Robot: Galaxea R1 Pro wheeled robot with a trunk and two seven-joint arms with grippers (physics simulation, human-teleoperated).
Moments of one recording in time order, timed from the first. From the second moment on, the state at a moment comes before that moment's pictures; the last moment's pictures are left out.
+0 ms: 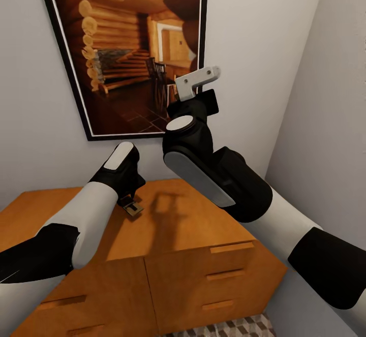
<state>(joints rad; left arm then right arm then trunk) -1.28 -0.12 -0.10 -0.62 1.42 0.64 1.56 -1.33 0.17 0.85 -1.59 -0.73 1.04 -1.28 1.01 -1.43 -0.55</state>
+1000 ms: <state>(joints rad) -1.28 -0.12 -0.10 -0.61 1.43 0.64 1.56 -1.33 0.17 0.85 -1.59 -0.73 1.04 -1.28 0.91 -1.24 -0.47</state>
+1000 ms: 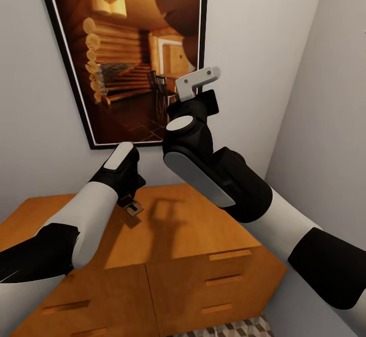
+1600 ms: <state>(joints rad) -1.27 -0.11 -0.11 -0.77 1.44 0.64 1.56 -1.30 0.17 0.84 -1.59 -0.73 1.04 -1.28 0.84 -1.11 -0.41</state>
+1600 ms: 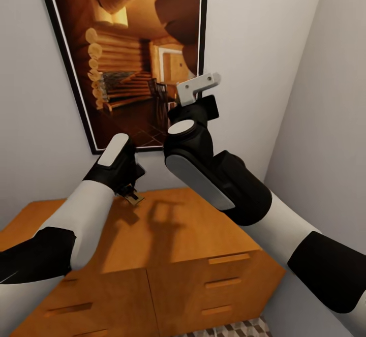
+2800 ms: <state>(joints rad) -1.00 0.08 -0.12 -1.18 1.56 0.69 1.56 -1.14 0.17 0.57 -1.55 -0.74 1.04 -1.03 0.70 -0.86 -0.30</state>
